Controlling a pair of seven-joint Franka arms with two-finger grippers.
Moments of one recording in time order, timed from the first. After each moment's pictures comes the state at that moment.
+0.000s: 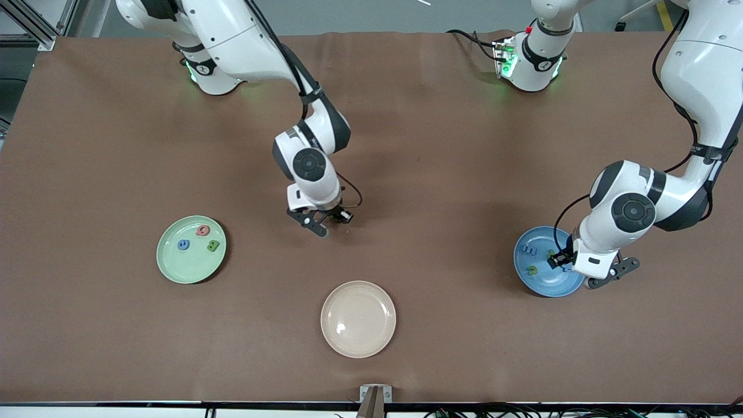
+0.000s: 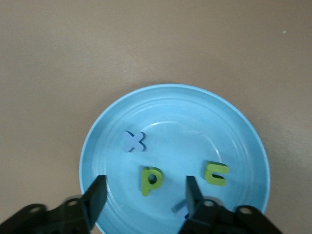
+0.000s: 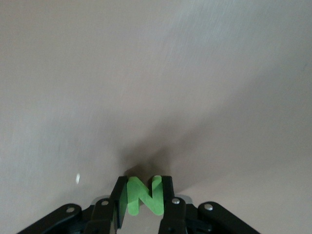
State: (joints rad) left arm 0.54 0.66 -0.70 -1.80 0.69 2.24 -0.94; right arm 0.73 0.66 -0.12 -1.78 0.17 2.43 1.11
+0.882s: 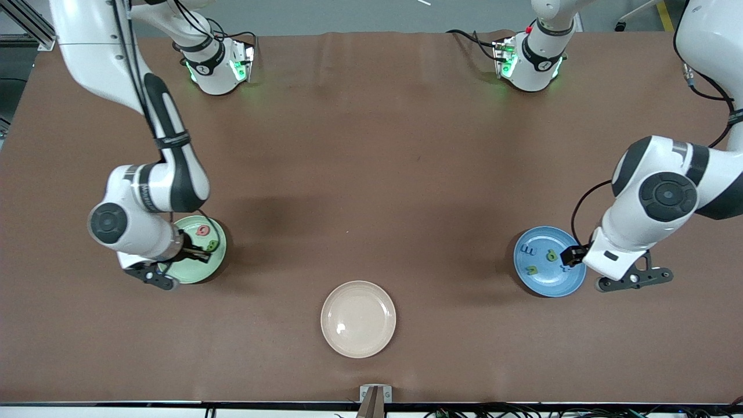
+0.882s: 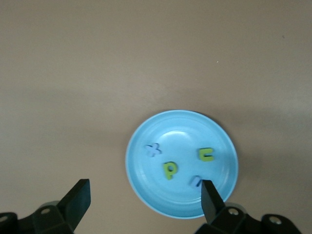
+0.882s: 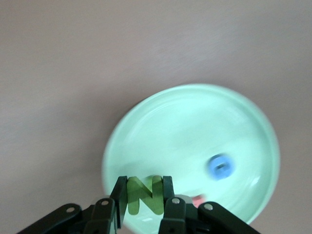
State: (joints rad) left arm 0.54 0.58 -0.84 -1.55 0.69 1.90 -0.55; right arm 0.25 0.54 -0.22 -1.77 0.13 2.23 0.32
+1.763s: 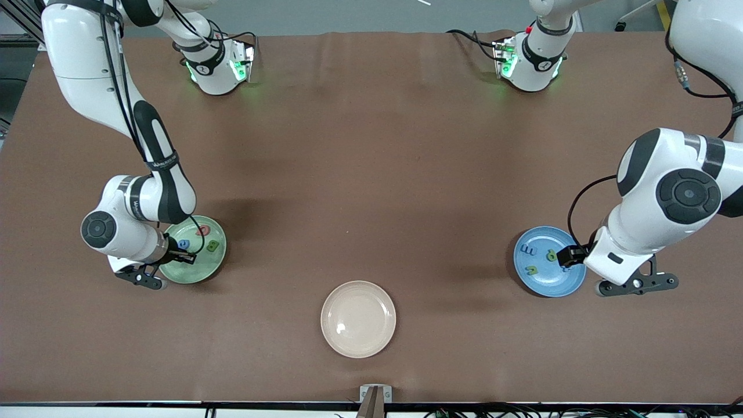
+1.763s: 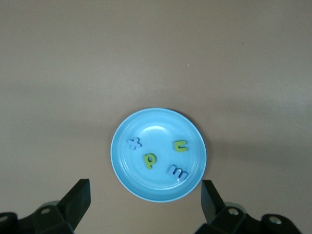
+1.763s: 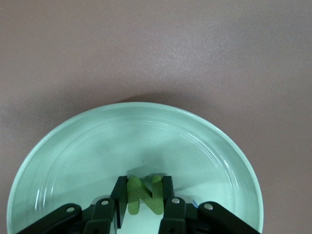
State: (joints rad) left arm 0.30 0.54 -0.61 -1.41 0.46 1.83 -0.48; right arm 0.17 0.63 -0.19 -1.82 0.13 2.38 0.22
